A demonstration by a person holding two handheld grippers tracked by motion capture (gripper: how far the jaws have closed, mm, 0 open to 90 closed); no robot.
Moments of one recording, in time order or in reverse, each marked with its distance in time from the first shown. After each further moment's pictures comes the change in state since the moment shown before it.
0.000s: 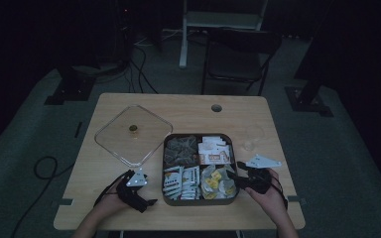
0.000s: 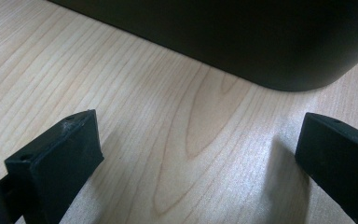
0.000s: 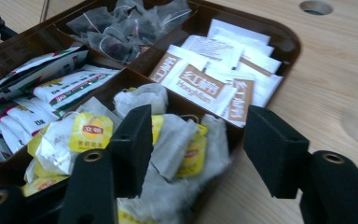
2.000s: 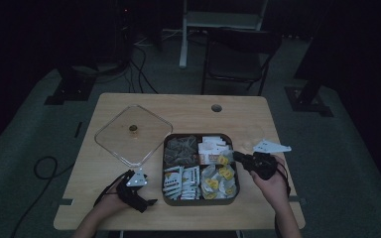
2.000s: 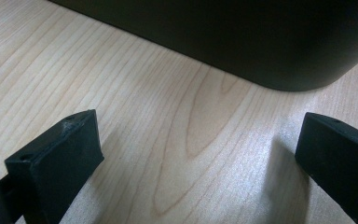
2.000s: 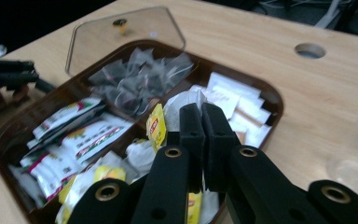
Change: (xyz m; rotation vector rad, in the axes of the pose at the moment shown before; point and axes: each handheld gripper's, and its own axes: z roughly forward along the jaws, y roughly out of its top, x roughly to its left) left arm 0.000 0.000 0.000 -0.001 0.001 0.000; right arm -0.015 0.045 -0.023 -0.067 0.053 0.024
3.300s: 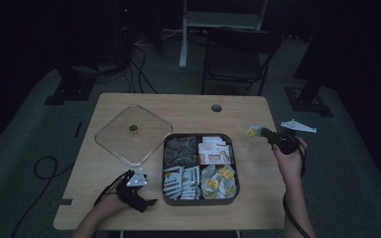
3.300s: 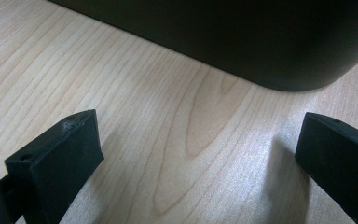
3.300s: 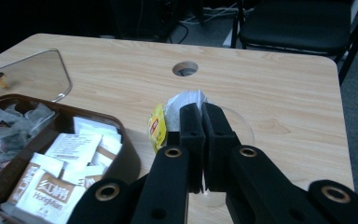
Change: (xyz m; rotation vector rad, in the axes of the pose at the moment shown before) left arm 0.000 0.000 0.000 0.001 -0.001 -0.001; right arm -0.111 0.005 -0.002 -0.092 -0.251 0.188
